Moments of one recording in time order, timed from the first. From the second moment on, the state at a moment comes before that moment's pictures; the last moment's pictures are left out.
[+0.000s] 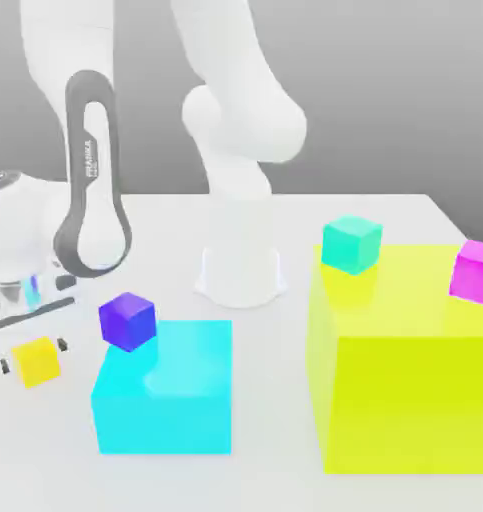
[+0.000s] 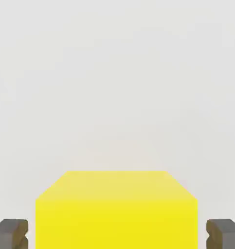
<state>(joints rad) -0.86 0.33 -0.04 -2.67 0.05 3.00 2.33</state>
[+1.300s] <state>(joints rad) -0.58 -0.04 0.04 -2.62 0.37 2.50 1.73</state>
